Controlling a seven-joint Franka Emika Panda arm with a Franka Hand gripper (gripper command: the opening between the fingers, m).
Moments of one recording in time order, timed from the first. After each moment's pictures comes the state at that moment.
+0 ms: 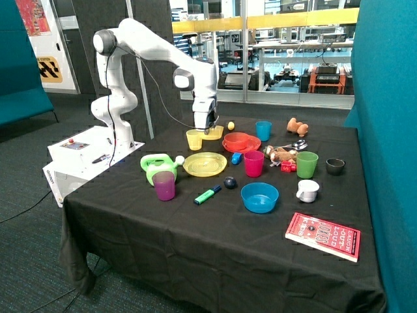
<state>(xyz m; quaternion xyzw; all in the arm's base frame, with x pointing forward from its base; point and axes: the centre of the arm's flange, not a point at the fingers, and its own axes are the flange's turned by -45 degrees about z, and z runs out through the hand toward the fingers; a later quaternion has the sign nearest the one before) 0.575 -0.072 0.393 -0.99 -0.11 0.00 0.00</state>
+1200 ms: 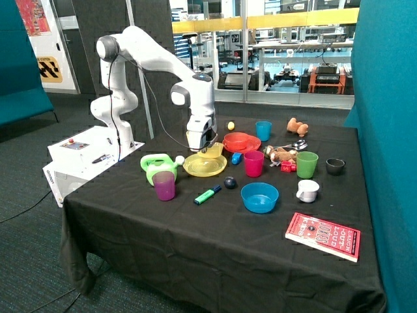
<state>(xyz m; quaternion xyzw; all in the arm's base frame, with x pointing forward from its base) 0.596 -0.143 0.345 -1.00 -0.06 0.00 0.00</state>
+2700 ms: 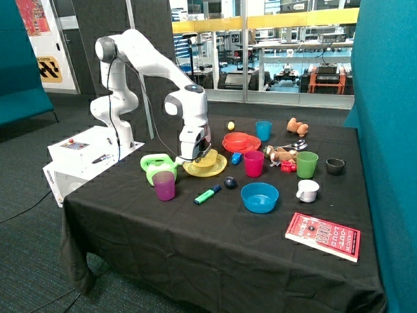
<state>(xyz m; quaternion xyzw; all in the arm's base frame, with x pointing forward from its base) 0.579 -0.170 0.315 -1.00 -0.05 0.00 0.00</state>
